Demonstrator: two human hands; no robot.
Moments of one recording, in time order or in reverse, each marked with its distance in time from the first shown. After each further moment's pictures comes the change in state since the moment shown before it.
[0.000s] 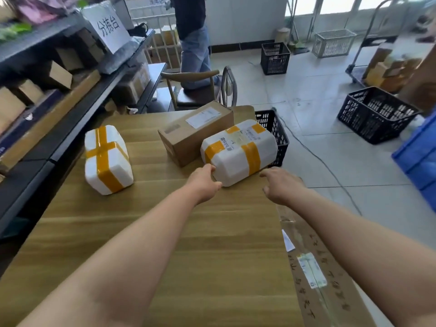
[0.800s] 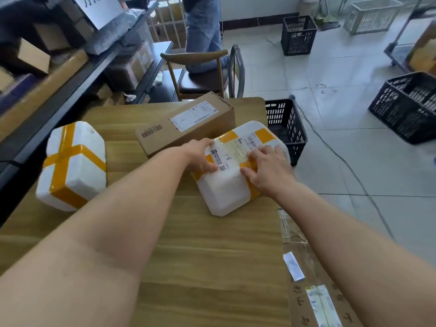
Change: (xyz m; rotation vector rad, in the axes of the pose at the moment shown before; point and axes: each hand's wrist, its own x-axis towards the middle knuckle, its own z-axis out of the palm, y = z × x) left_hand 0.192 0.034 -0.020 0.234 -0.191 -0.046; right_hand 0.168 0.020 0.011 0.157 0.103 -0.082
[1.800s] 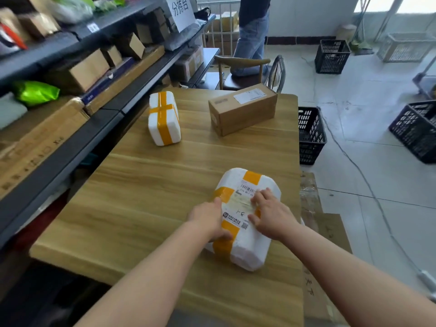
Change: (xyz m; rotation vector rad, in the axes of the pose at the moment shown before) left_hand -0.354 -0.098 0.180 0.215 0.061 -0.113; right_hand -0.308 -0.096 0.061 -0.018 -0.232 -0.217
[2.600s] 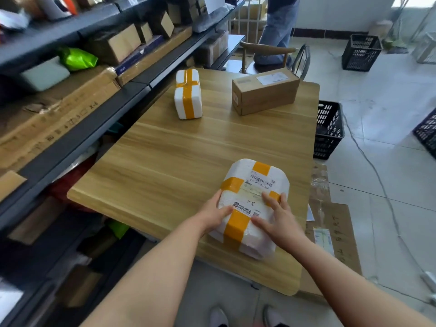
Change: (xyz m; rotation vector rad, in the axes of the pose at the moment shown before) left_hand -0.067 -0.023 0.083 -1.160 0.001 -0.091; right_hand -0.093 -0.007 0.060 0.403 -0.030 0.135
